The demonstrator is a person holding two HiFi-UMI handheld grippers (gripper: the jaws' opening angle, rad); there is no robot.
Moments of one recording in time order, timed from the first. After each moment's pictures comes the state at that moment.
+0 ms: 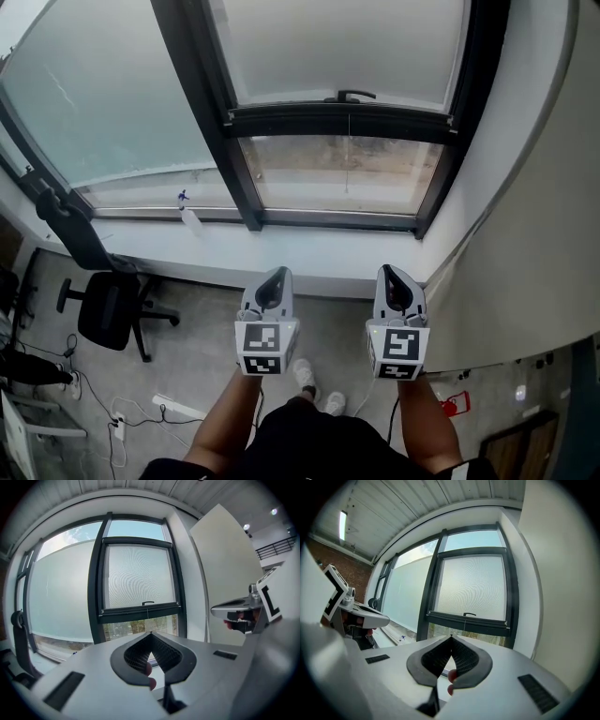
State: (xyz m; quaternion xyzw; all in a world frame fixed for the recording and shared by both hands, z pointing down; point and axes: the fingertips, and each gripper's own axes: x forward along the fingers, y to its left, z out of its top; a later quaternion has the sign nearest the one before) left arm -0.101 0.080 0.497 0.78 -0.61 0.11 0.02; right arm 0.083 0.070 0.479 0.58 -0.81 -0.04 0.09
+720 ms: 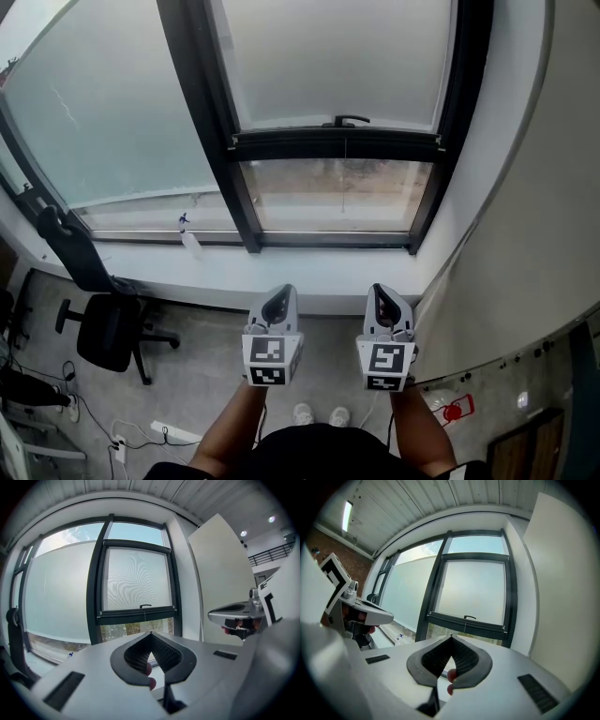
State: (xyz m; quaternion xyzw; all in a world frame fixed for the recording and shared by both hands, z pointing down) left arm -0.114 0.101 0.490 0.80 -0.59 0.09 0.02; right arm 0.049 0.102 0.474 0.59 -0.80 -0.05 0.10
